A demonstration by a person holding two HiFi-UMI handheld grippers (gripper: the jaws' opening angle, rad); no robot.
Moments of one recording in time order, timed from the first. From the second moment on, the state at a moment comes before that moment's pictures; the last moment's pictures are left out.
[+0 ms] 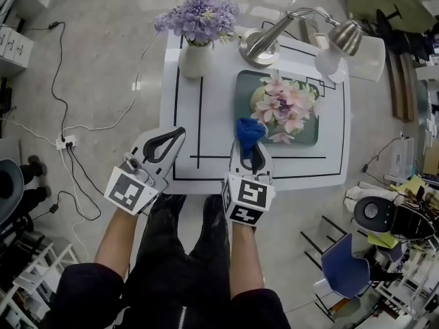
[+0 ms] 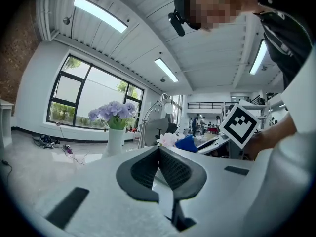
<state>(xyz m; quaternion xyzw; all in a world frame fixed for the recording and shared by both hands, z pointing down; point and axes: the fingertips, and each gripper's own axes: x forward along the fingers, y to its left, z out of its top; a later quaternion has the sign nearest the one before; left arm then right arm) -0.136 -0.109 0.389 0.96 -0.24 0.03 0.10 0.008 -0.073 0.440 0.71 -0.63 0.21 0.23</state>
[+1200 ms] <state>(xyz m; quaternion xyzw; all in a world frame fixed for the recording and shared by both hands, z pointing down) -0.042 0.083 0.298 0.93 -0.35 0.02 0.08 0.107 0.122 0.326 0.64 -0.74 0.19 0.10</state>
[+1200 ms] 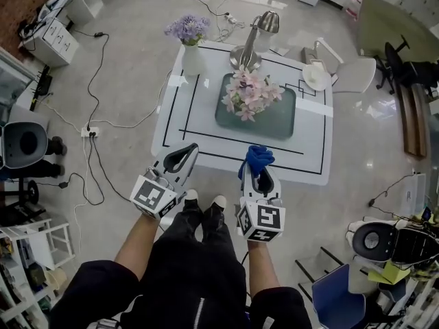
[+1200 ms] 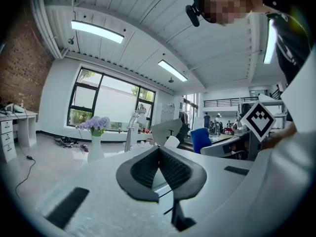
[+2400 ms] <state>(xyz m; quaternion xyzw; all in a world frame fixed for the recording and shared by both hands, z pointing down) -0.009 0.099 0.292 0.95 -0.31 0.01 0.09 0.094 0.141 0.323 0.64 -0.74 0.19 0.10</state>
